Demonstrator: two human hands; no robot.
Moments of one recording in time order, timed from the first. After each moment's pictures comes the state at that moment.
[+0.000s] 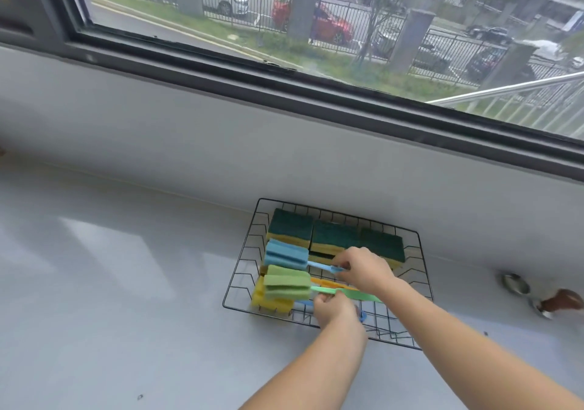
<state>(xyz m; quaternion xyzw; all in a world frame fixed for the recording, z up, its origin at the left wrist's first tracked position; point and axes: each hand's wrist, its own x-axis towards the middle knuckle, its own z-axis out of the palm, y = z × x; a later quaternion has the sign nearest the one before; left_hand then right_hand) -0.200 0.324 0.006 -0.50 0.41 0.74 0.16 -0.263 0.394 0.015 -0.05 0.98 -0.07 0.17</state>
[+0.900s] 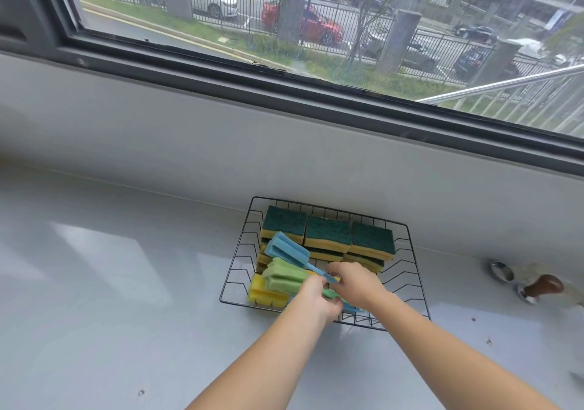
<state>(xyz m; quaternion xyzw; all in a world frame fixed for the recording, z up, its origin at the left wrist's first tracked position) -0.214 0.288 0.011 -0.45 0.19 0.81 0.32 -0.230 0.392 -0.006 -0.01 0.98 -0.09 0.20</state>
